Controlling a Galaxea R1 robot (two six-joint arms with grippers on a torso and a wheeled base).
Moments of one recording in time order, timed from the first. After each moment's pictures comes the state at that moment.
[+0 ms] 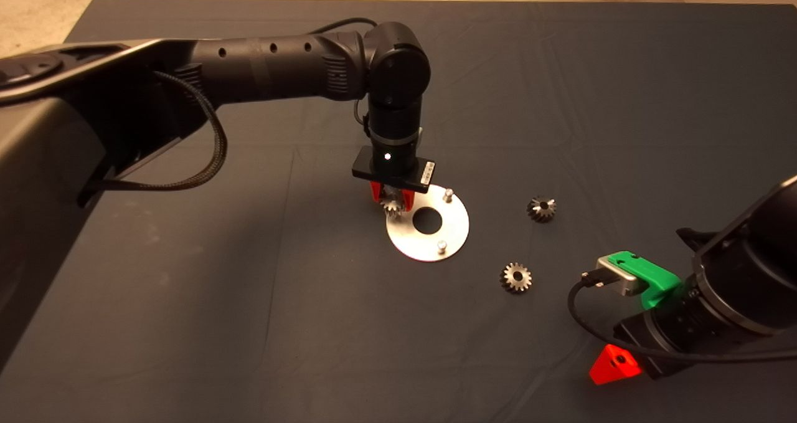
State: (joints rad) left arm -0.43 2.94 -1.54 0.13 1.52 -1.11; right arm 0.33 2.22 -0.47 -0.04 -1.53 1.50
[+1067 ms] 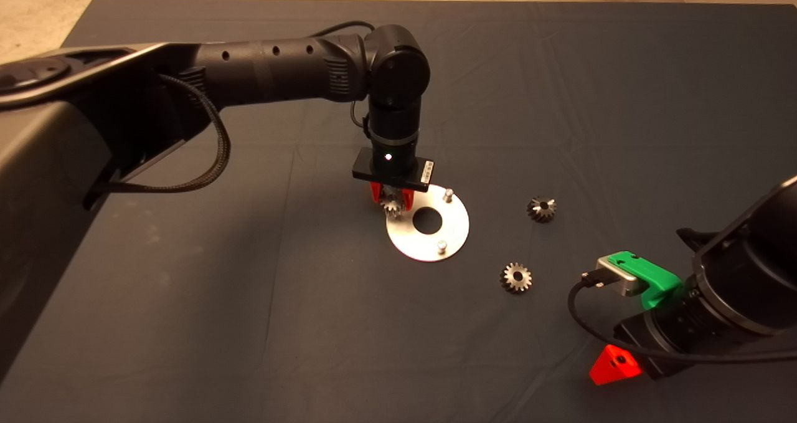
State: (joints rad) left arm -0.42 2.95 -1.57 0.13 1.52 -1.14; right arm 0.33 2.22 -0.47 -0.04 -1.53 1.50
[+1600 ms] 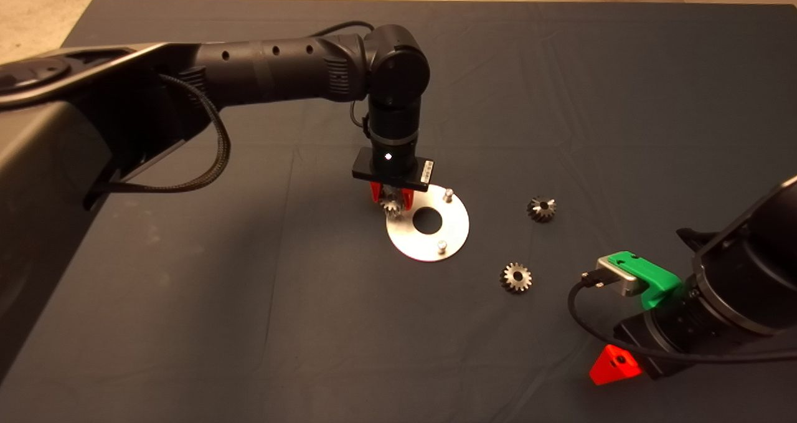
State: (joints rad) left arm -0.42 2.95 -1.57 0.13 1.52 -1.14; right arm 0.33 2.22 -0.47 -0.04 -1.53 1.50
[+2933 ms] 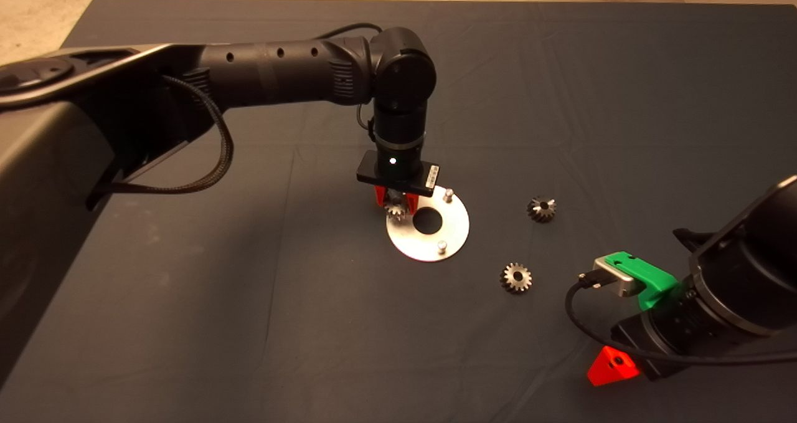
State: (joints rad) left arm -0.41 2.96 -1.54 0.13 1.52 -1.14; right arm 0.33 2.23 -0.47 -0.04 -1.53 1.50
